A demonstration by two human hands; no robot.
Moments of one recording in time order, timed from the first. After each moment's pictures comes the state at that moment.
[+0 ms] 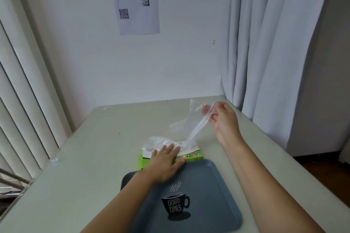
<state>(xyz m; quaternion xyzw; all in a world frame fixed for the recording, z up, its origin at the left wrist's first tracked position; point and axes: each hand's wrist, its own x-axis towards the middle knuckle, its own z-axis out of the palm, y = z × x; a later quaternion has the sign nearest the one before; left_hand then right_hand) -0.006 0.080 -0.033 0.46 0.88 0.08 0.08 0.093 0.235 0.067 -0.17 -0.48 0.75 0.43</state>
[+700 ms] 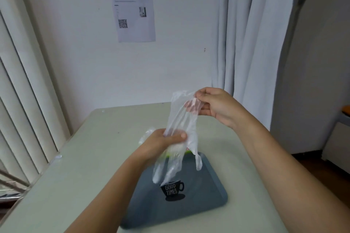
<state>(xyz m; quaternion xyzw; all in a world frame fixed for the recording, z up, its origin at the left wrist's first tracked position) 0.052 0.037 0.057 0.41 0.67 0.56 0.27 0.166 0.187 0.153 -0.11 -0.69 0.67 0.23</state>
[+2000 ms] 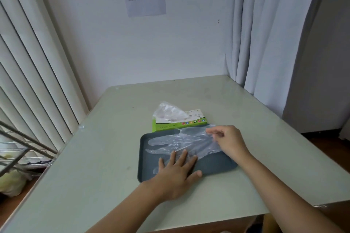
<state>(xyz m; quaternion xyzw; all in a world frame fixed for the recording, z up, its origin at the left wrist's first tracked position) 0.128 -0.020 -0.035 0.48 0.86 0.02 0.19 0.189 0.176 -0.032 -0.25 -0.83 0.42 0.26</state>
